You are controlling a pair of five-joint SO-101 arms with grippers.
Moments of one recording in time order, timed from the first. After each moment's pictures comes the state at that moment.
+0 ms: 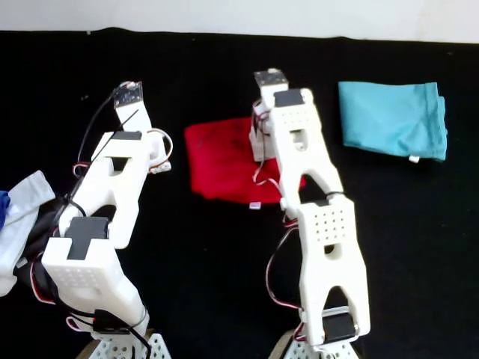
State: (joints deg) left arm -5.8 16.8 19.1 37.8 -10.6; right arm -17.0 55.8 -54.1 91.1 4.0
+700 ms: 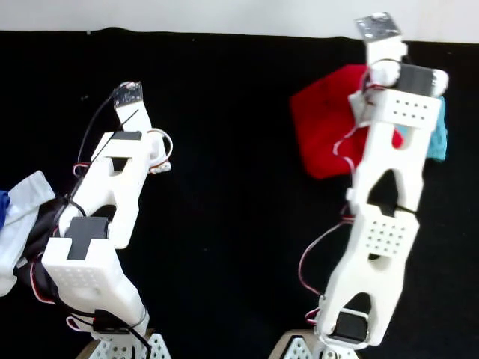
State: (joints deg) left arm -5.8 16.8 19.1 37.8 -10.6; right arm 8.0 42.7 -70.9 96.2 29.2
